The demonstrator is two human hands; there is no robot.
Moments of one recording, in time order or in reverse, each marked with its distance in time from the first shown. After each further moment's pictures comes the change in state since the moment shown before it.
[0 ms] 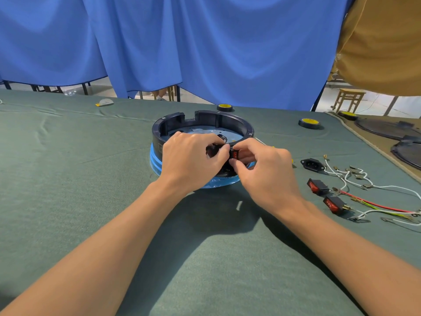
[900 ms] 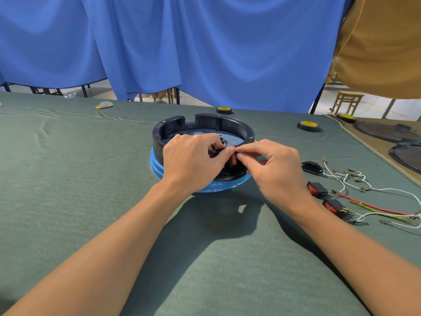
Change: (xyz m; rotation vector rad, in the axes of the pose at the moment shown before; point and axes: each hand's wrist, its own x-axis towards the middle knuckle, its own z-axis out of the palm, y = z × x) left_hand 0.004 -0.001 0.007 0.049 0.045 -0.047; right_hand 0.008 0.004 -0.013 0.122 0.023 0.053
